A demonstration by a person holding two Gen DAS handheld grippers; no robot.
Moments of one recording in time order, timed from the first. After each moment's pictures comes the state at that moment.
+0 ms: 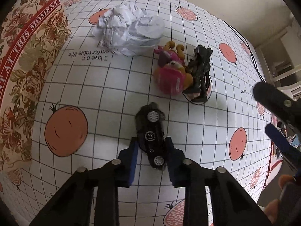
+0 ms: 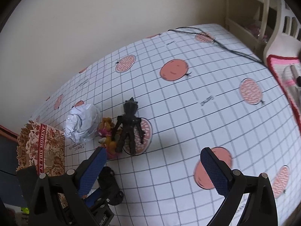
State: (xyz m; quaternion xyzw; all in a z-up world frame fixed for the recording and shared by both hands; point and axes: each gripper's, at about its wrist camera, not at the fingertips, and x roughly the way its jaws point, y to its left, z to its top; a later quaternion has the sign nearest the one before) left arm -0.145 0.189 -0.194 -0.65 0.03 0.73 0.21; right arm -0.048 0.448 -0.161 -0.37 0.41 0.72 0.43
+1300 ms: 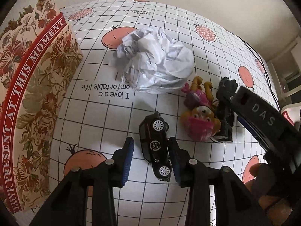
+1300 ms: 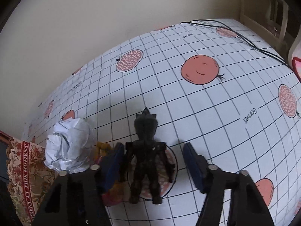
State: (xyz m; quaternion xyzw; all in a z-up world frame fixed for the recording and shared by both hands) left arm -0.179 0.160 -0.191 -0.61 0.04 0.77 0.18; right arm -0.104 0.488 -0.217 -0.36 0.40 0.72 0.43
